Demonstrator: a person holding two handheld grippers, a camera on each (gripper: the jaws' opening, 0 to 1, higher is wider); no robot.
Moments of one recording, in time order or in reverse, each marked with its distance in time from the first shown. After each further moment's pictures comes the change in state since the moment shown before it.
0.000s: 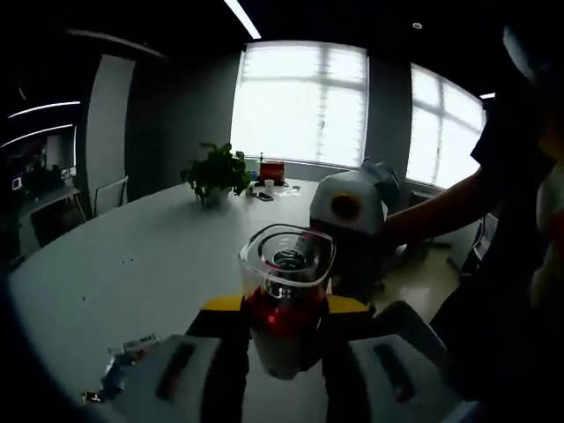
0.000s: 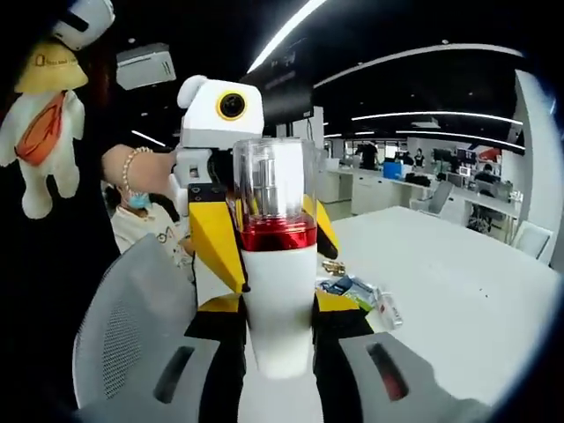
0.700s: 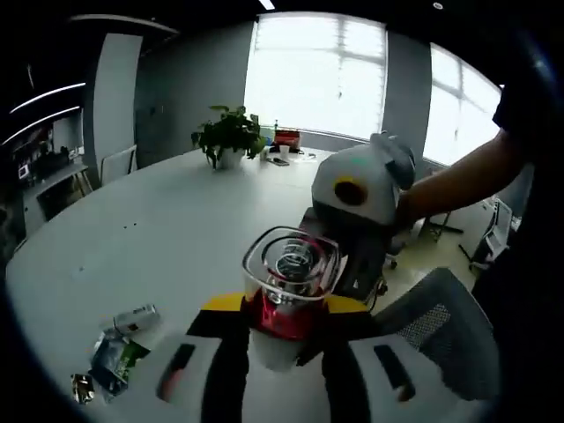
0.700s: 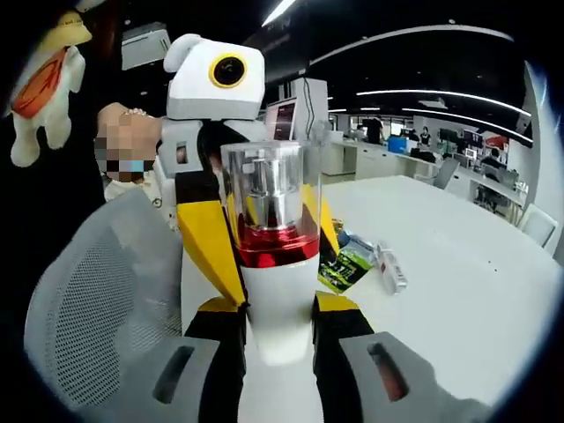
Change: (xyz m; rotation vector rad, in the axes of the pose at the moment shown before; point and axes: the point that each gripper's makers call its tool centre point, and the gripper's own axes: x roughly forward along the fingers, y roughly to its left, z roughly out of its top) left arm 0.042 0.035 -0.073 -0.034 0.139 0.067; right arm 0.020 -0.027 -0.082 -0.008 0.154 0.038
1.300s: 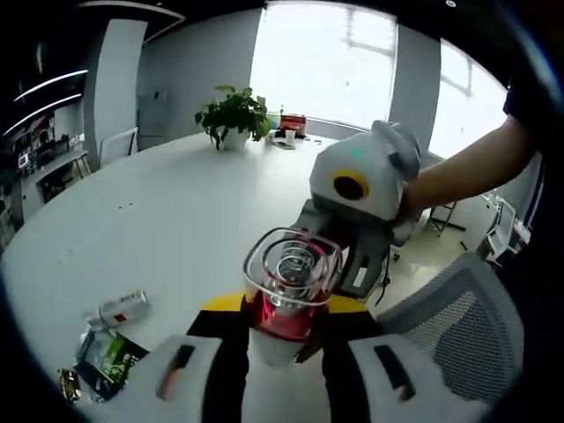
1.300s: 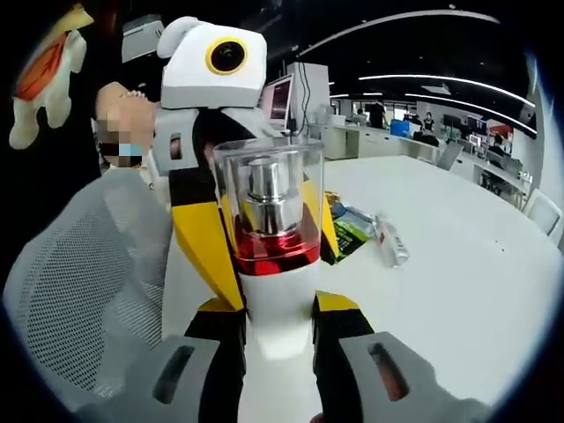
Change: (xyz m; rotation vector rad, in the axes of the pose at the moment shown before) left arm 0.032 0.017 -0.026 -0.021 0.055 0.003; right arm 0.008 -0.018 -0.038 0.010 0.068 0.015
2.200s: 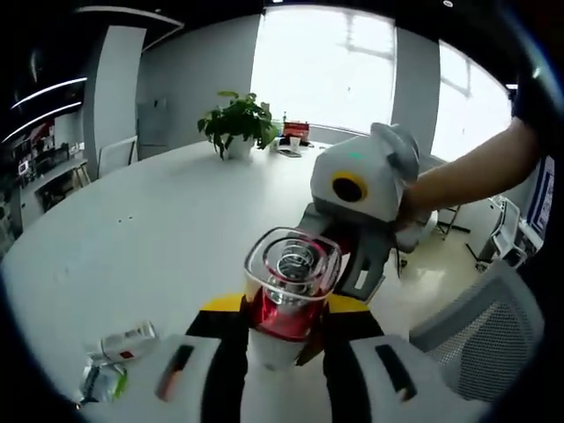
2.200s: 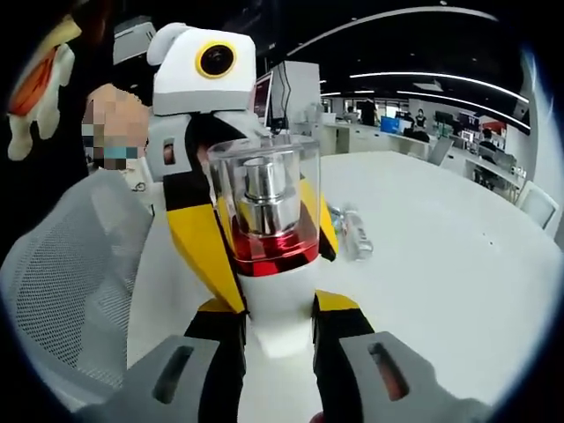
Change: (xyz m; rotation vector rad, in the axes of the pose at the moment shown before) left arm 0.035 0.041 0.025 0.026 -0.052 -0.001; right arm -0.006 -0.056 -0.010 0.027 -0.005 -0.035
